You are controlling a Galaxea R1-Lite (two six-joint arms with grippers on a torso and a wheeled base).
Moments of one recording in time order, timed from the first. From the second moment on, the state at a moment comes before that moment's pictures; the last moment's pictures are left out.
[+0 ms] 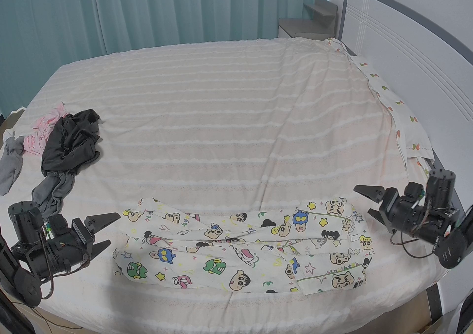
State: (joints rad) left arm 0.10 1.73 -0.02 -1.32 -0.56 -0.90; right arm 0.15 1.82 -0.30 -1.18 0.27 0.86
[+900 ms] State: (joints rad) left arm -0.08 1.60 -0.02 -1.18 -0.41 -0.82; right arm 0.13 1.63 -0.09 -1.18 0.31 1.00
